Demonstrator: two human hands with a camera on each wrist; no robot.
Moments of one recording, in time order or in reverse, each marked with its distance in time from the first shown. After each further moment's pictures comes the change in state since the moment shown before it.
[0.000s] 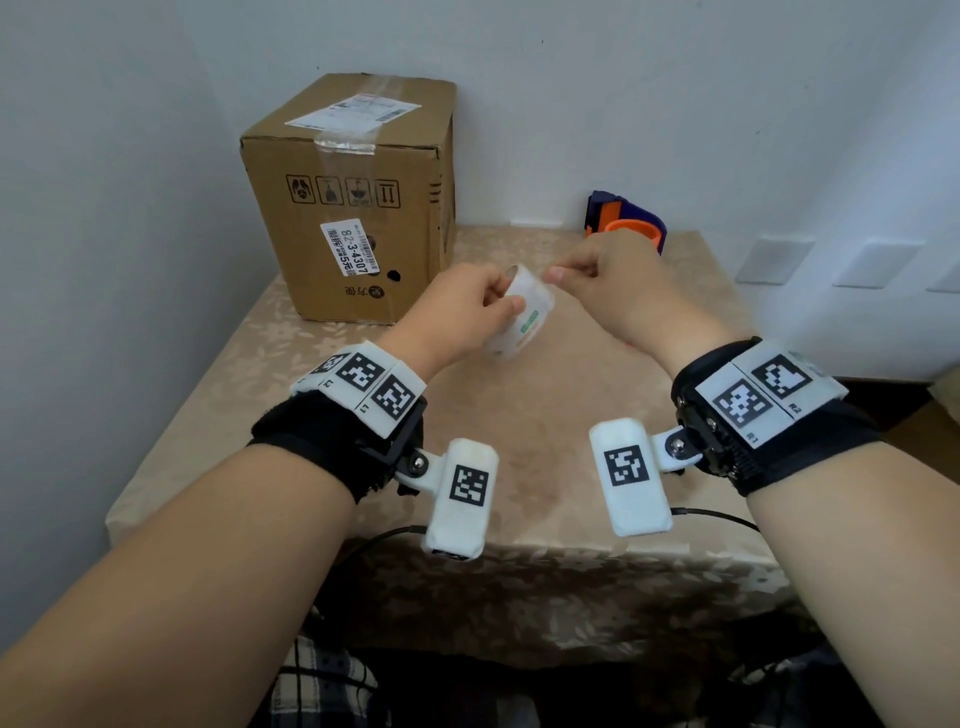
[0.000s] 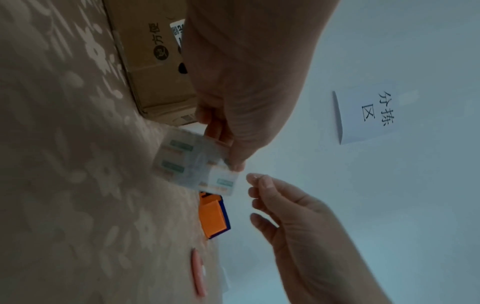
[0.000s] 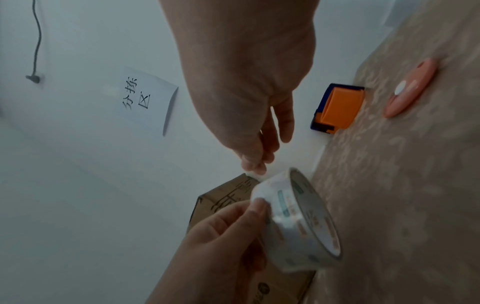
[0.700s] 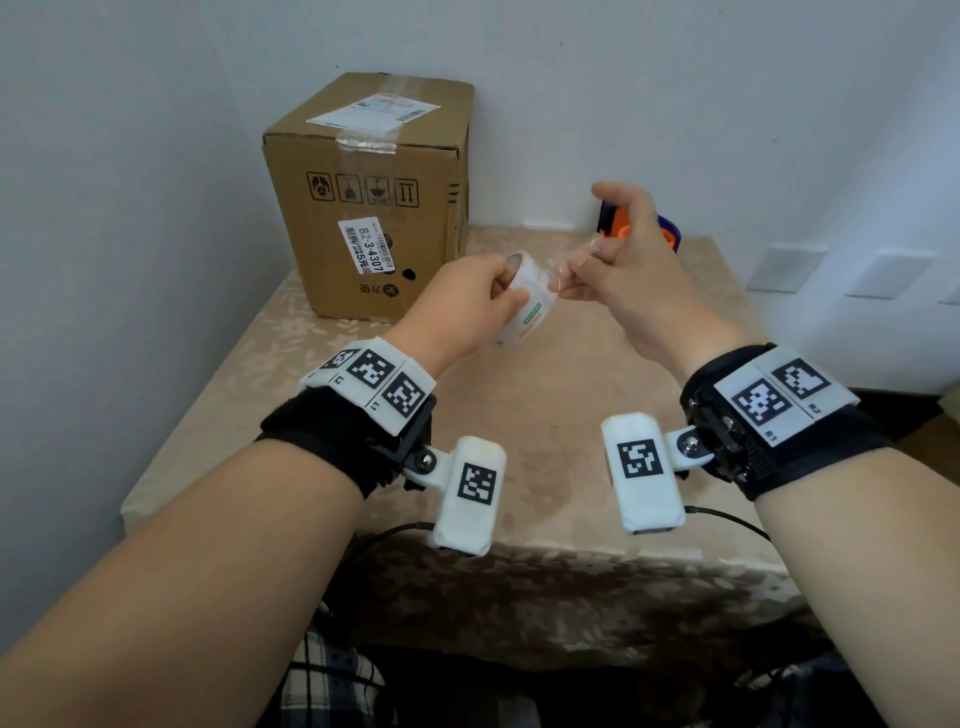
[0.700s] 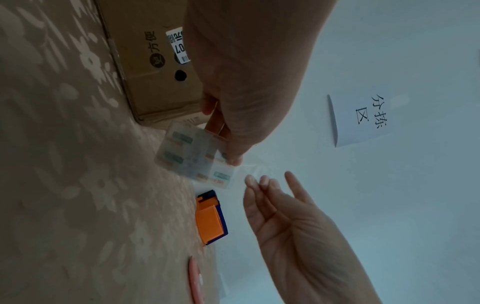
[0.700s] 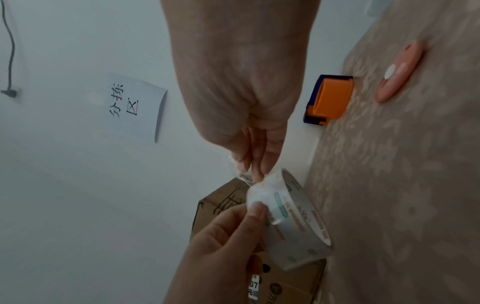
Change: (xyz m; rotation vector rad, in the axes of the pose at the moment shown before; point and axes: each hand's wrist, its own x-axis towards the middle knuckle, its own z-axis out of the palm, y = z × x) left_hand 0.003 -0.007 -0.007 0.104 0.093 0.057; right_hand -0.001 -0.001 0.010 0.724 0.064 0.068
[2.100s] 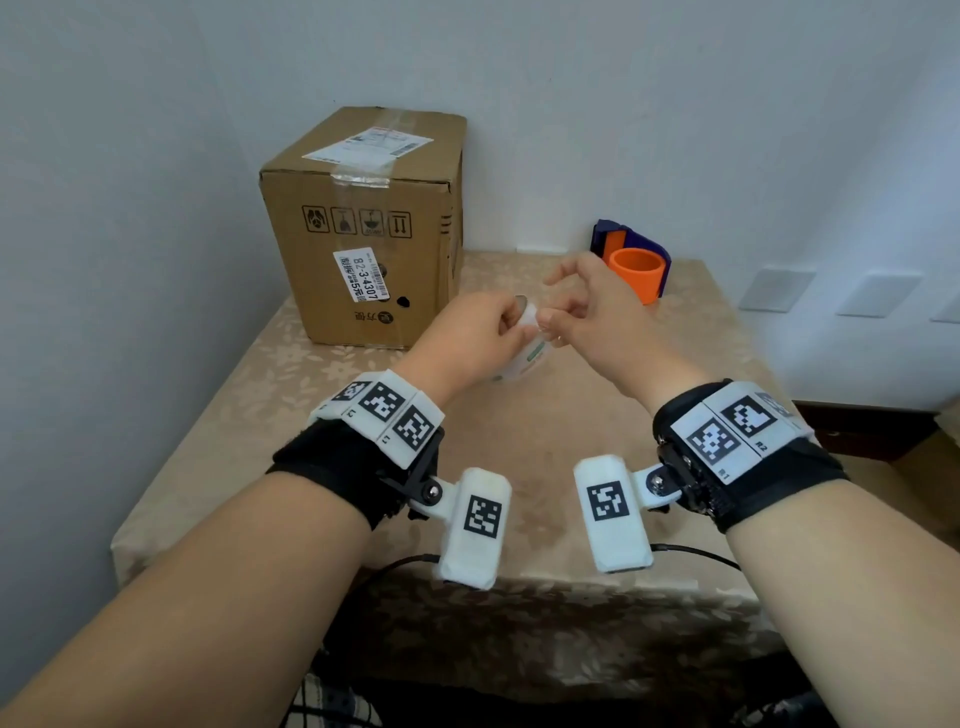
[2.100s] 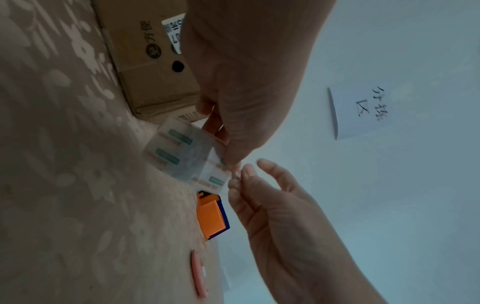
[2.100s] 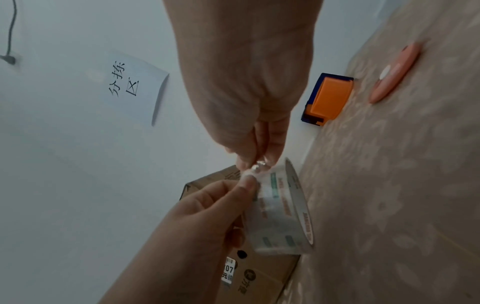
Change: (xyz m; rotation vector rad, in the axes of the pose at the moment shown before) left_hand 0.005 0.004 0.008 0.077 -0.061 0.085; right_hand 0.001 0.012 0.006 -0.322 -0.057 -0.005
